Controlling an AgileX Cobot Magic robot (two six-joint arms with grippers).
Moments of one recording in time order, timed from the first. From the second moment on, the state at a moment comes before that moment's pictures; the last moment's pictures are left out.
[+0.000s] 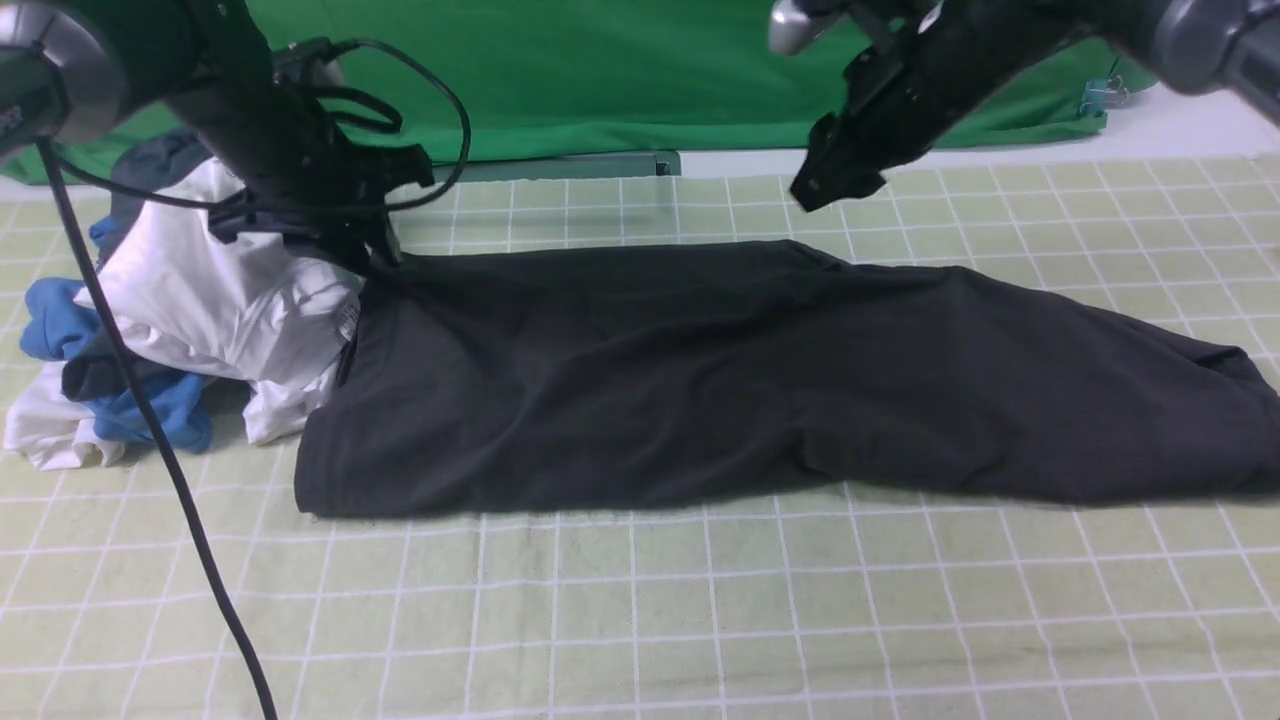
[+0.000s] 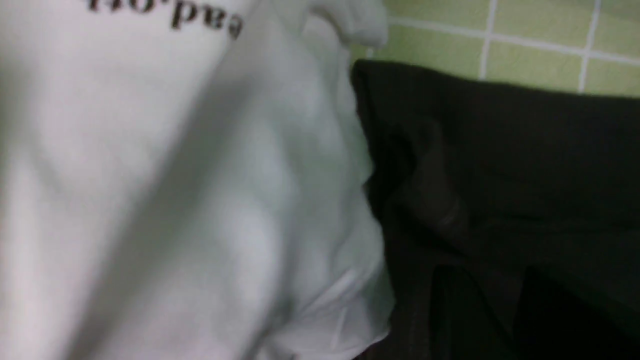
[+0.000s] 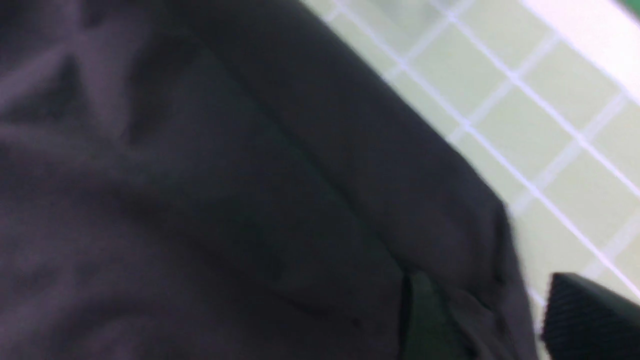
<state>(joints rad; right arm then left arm) 0.32 2.26 -2.11 0.44 0.97 -0.71 0.01 2.14 -1.79 -0.20 0.98 -0.10</state>
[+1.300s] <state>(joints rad) 0.38 2.43 -2.11 0.30 0.61 -0.78 -0.07 2.14 -1.80 -0.04 0.98 -0.11</state>
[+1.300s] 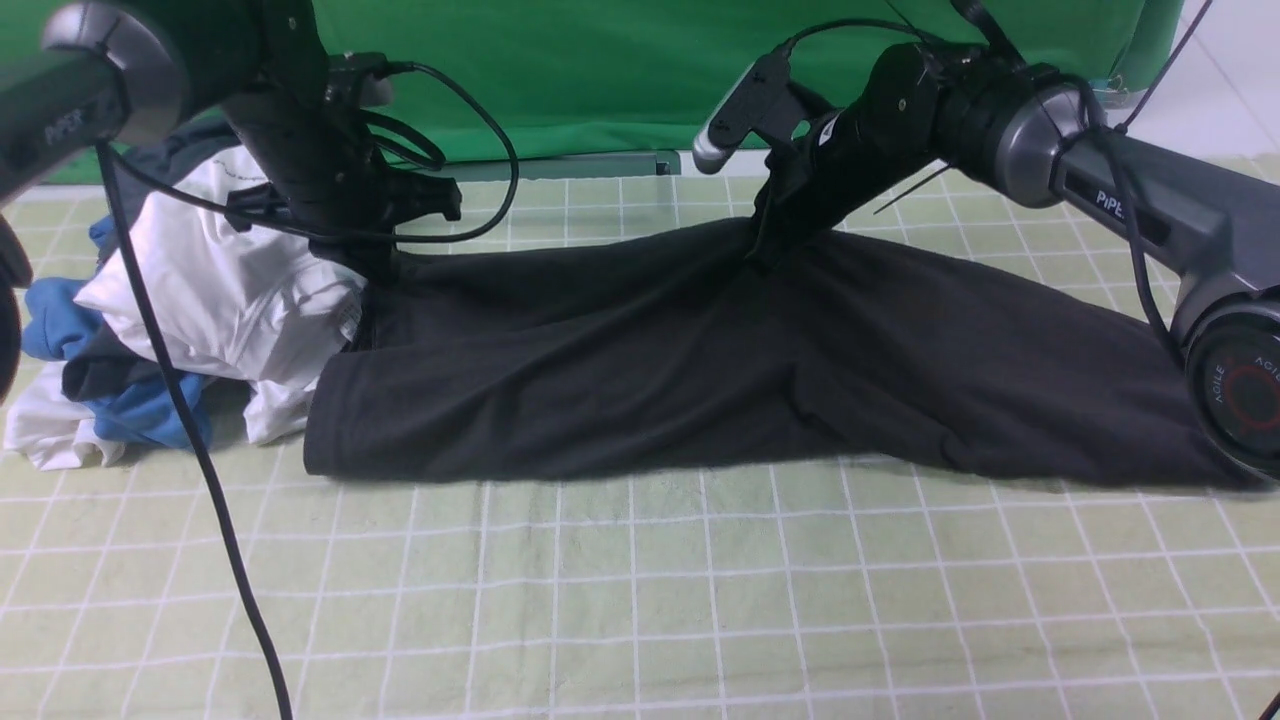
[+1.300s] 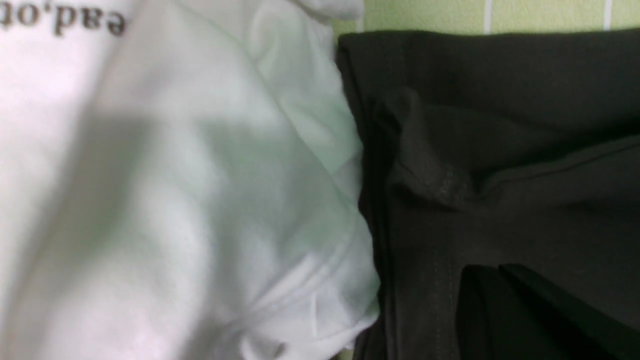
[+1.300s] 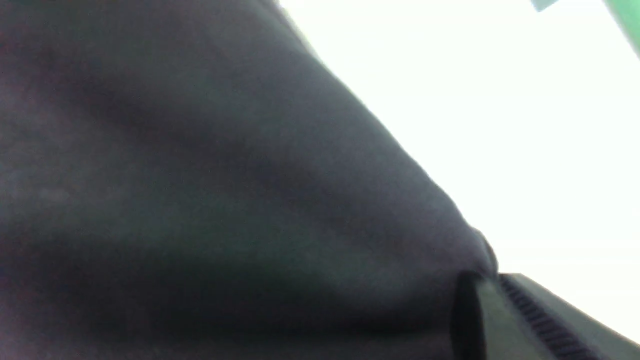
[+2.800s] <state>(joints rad) 0.38 2.43 -2.11 0.28 0.58 -0.74 -0.07 2.16 -1.88 0.12 0.78 -0.05</state>
